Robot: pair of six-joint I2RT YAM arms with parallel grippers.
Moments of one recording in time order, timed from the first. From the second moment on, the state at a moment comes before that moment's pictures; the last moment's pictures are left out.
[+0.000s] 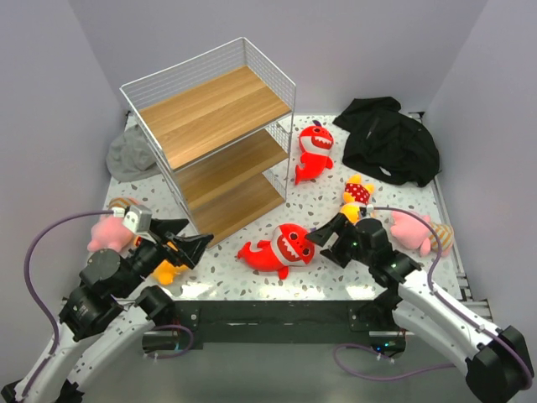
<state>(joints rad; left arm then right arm) -0.70 0.16 0.68 -0.53 -0.06 -0.42 0.56 0.72 0.31 -0.22 -0.12 1.21</state>
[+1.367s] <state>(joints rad) -0.70 0.15 0.68 -0.53 -0.07 -0.43 0.56 0.97 0.60 -0.36 -0.02 0.69</state>
